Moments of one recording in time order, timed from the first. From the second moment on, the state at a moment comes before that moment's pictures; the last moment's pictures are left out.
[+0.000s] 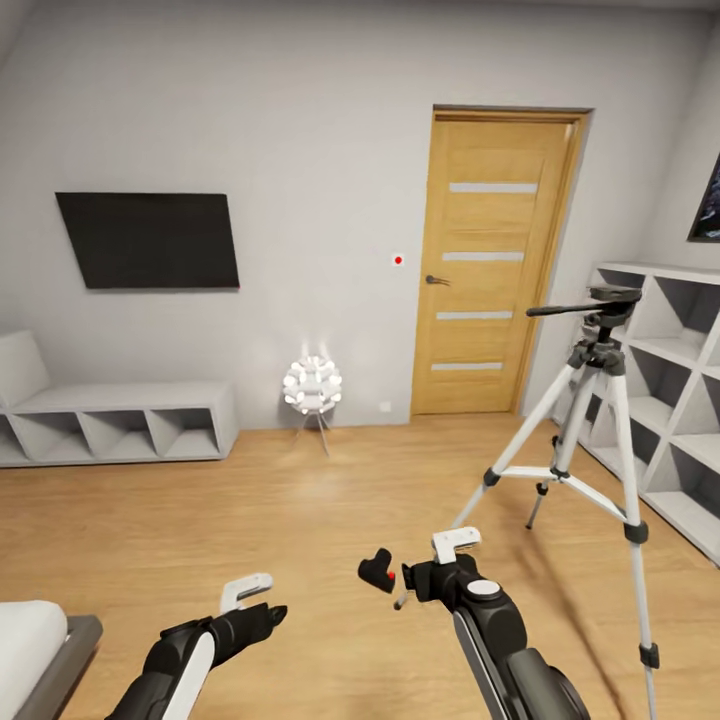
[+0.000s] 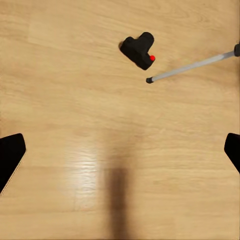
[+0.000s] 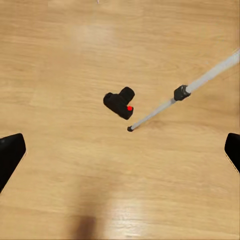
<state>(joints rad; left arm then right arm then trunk) -0.24 -0.03 0.02 -1.12 0.32 0.67 -0.01 -0.24 0.09 0.23 -1.43 0.02 0.75 -0.08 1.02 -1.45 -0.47</state>
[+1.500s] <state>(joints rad) -0.23 -0.02 0.02 -1.07 0.31 0.65 0.00 -0.20 0.08 0.21 -1.44 0.02 0.89 -0.09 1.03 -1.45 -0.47</state>
